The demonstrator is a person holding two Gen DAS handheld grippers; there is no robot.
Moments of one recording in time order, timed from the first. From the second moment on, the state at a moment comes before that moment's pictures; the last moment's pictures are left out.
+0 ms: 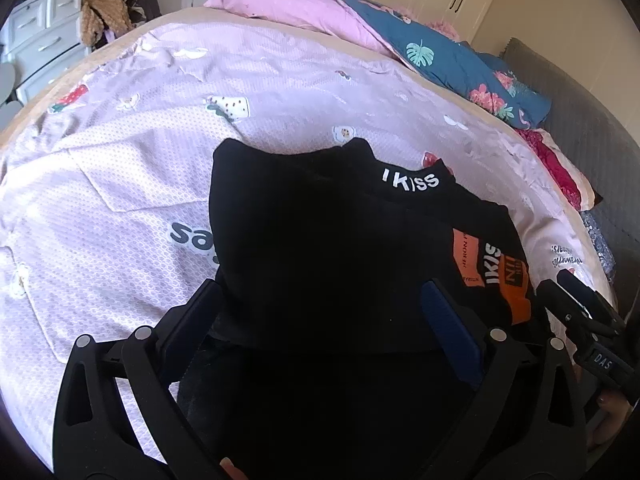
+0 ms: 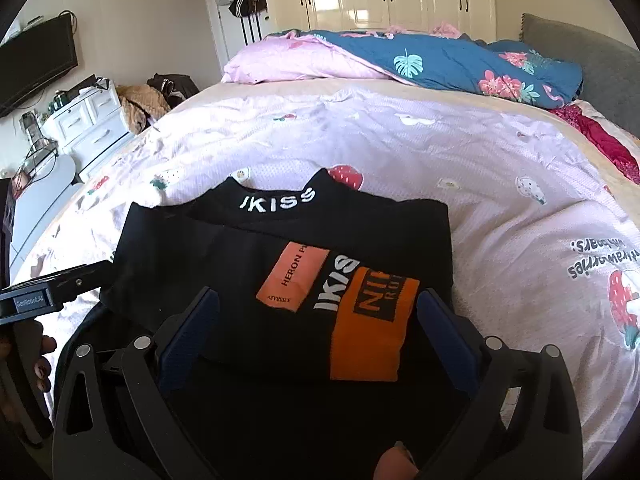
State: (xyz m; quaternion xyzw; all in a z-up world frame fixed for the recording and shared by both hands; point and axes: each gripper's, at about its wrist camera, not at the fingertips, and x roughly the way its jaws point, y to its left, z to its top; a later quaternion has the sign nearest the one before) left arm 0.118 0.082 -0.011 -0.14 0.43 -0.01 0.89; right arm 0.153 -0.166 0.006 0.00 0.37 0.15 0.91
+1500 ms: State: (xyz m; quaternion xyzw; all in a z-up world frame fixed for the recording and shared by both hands) left arm 0.032 0.074 0.039 -0.06 0.38 0.00 0.92; right arm 0.076 -0.186 0.055 -0.04 0.34 0.15 0.93
